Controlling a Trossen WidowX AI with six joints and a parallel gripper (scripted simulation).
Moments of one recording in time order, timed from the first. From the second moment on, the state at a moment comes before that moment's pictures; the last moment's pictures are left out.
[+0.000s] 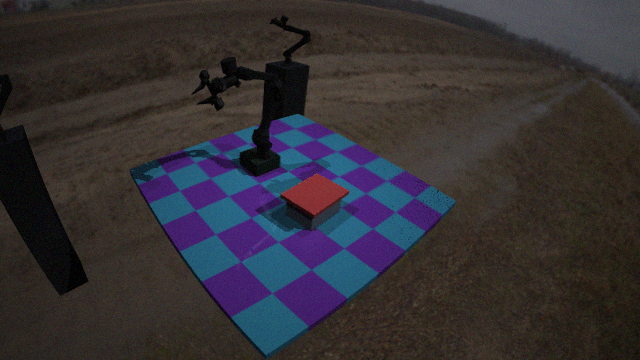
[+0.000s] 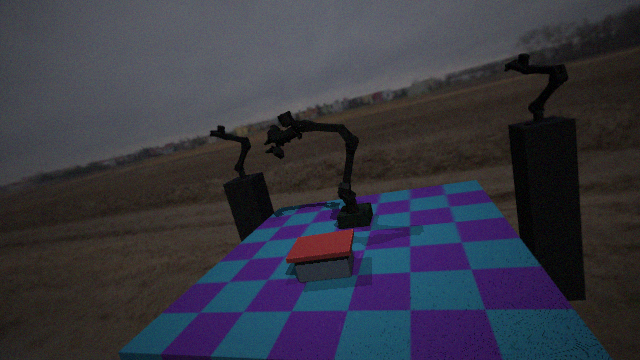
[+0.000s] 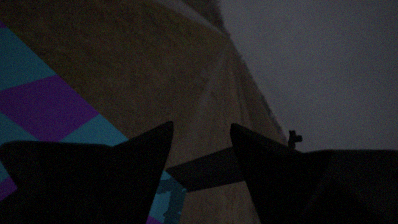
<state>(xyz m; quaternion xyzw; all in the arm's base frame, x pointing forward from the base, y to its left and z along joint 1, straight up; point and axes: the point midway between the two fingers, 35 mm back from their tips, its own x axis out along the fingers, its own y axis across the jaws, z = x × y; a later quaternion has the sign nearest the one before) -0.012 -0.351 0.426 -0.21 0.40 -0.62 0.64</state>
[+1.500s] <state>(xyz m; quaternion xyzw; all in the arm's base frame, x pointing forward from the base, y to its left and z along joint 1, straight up) 0.271 -0.075 0.158 0.65 0.25 -0.22 0.68</state>
